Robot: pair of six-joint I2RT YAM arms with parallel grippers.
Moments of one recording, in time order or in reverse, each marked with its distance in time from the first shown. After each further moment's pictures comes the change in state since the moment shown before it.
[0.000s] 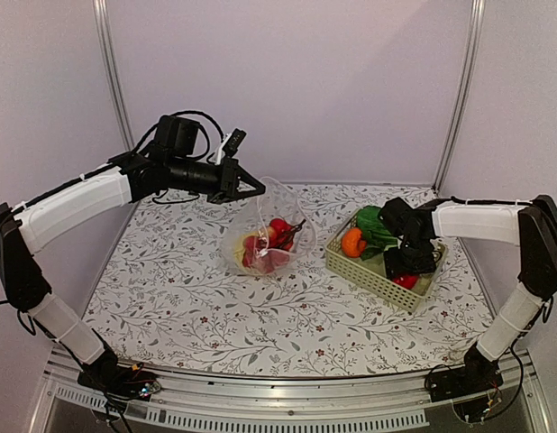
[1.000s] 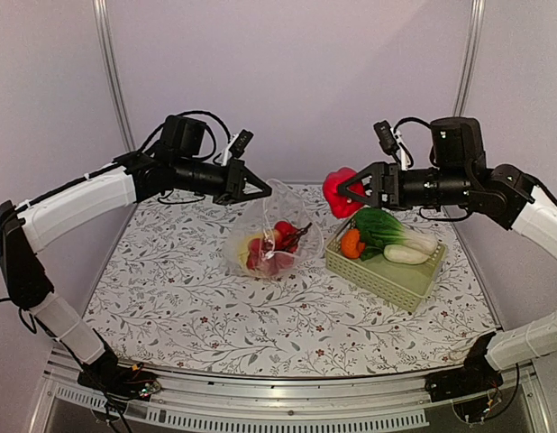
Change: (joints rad) left arm -0.035 0.021 0.019 0.002 0.007 -0.001; right arm 0.217 -0.475 0.240 0.286 -0.677 -0.009
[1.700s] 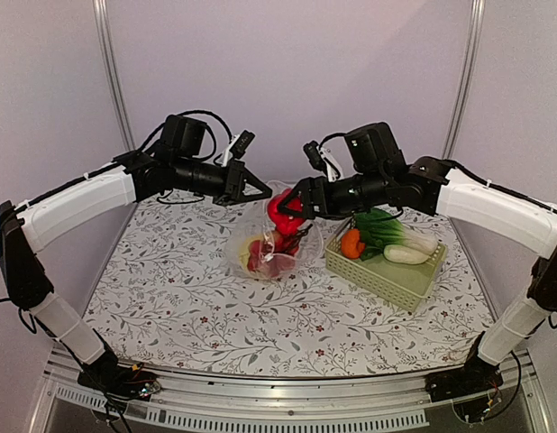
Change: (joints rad) left arm -0.004 -0.001 0.008 -0.023 0.020 0.024; right arm 0.125 0.401 0.191 0.085 -0.001 0.011
